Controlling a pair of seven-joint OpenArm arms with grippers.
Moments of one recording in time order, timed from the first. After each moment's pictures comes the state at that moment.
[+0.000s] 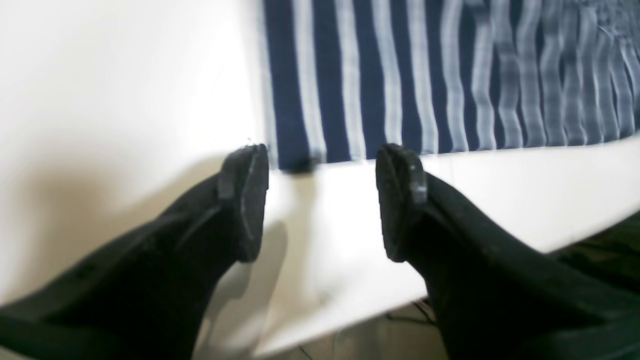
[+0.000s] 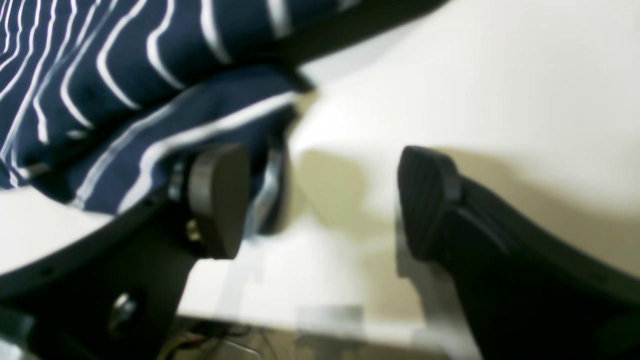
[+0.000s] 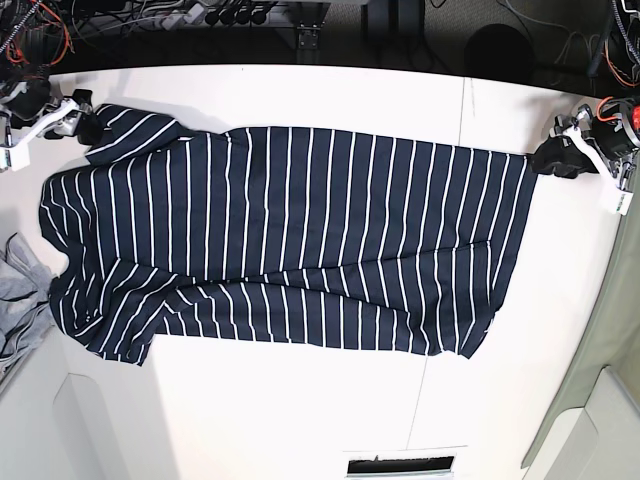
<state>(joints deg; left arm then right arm) 16.4 -30.5 -22.7 75.9 -44.9 -37.9 43.0 -17.0 17.9 29.7 77.1 33.8 32.9 -45.1</state>
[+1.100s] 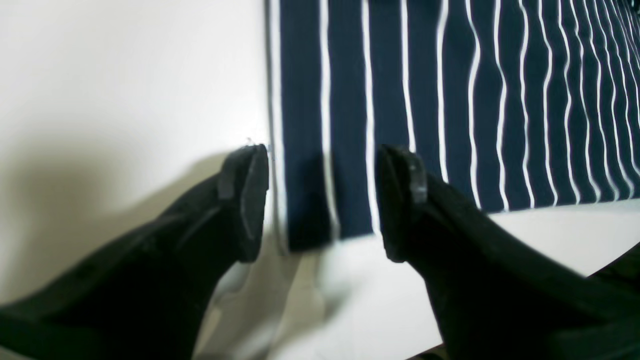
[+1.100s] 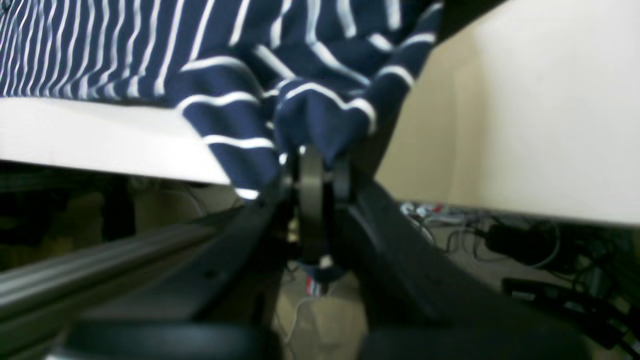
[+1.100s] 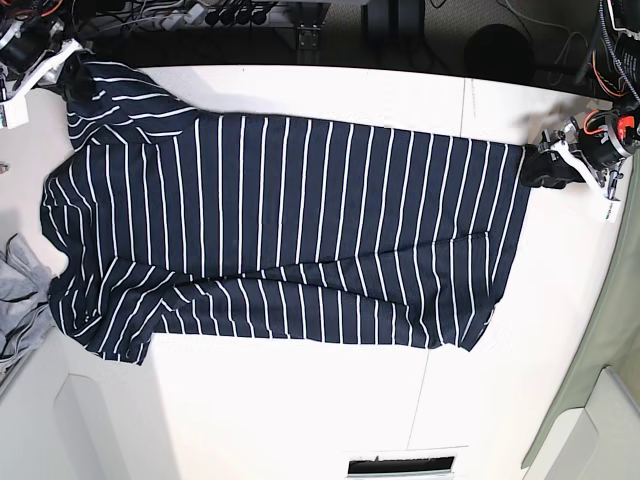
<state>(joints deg) 11.2 -29.3 -19.4 68.6 -43.8 -37.9 39.8 -35.5 14.2 35.2 104.3 45.4 33.4 -57.1</state>
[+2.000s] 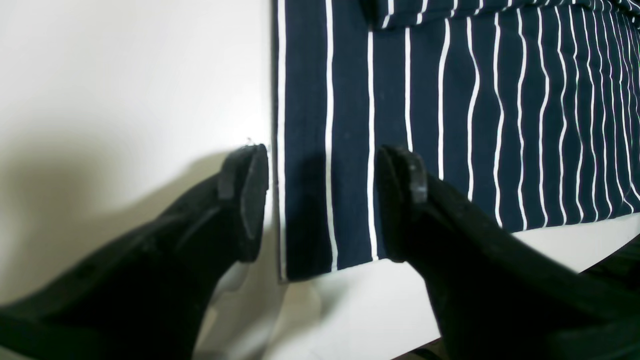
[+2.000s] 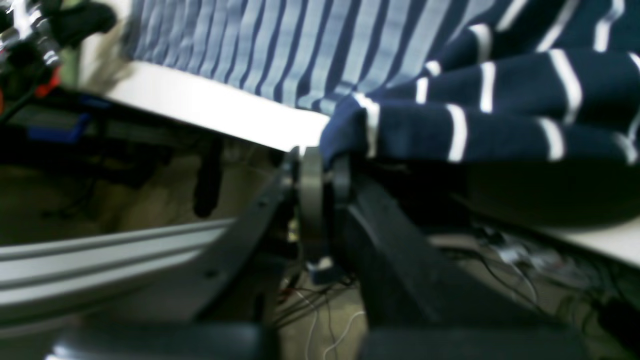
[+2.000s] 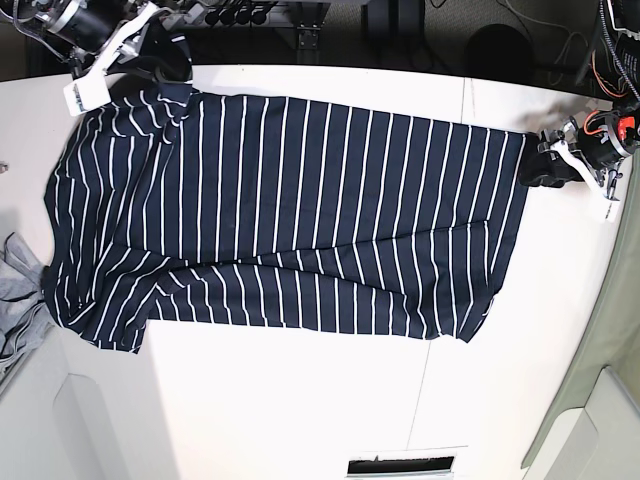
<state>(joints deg) 11.1 -29.3 -19.4 68.6 -45.2 -37.9 41.3 -40.9 8.3 20.3 114.4 49.4 35.4 -56.7</state>
